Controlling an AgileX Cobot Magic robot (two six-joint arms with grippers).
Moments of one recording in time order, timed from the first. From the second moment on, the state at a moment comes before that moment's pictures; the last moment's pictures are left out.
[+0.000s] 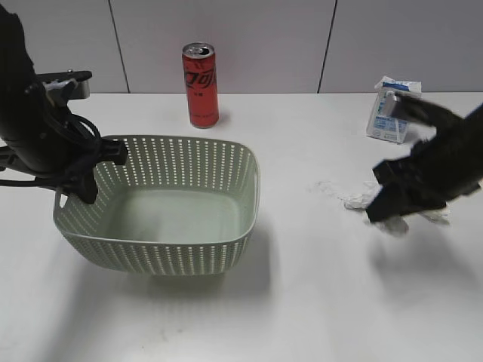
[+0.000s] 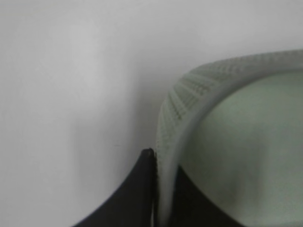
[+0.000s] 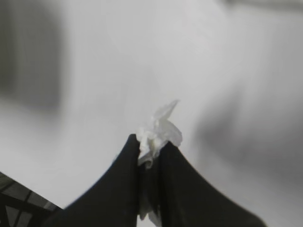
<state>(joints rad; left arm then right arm) -0.40 1.71 -1.09 -0.11 0.82 -0.16 0.15 1.72 -0.91 0.63 0.78 -0.42</state>
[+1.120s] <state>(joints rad) -0.40 1.71 -1.09 -0.11 0.82 -0.16 0.73 1.89 -1.40 0.65 0.60 -0.97</state>
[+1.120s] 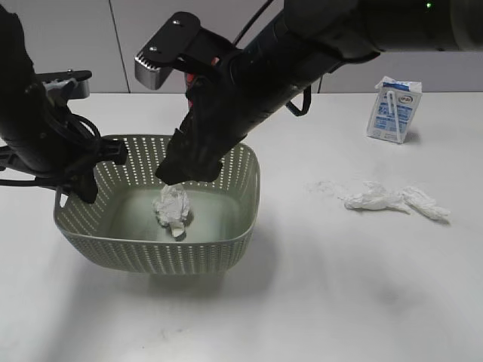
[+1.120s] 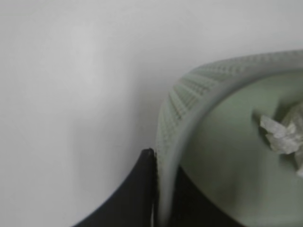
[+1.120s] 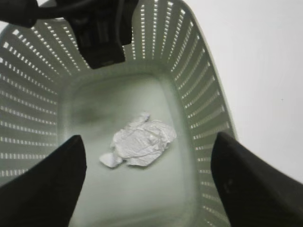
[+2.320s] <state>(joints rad) -0.40 1.71 -1.09 -0.10 0.82 -0.16 0.12 2.03 -1.52 0.06 1.11 -0.06</state>
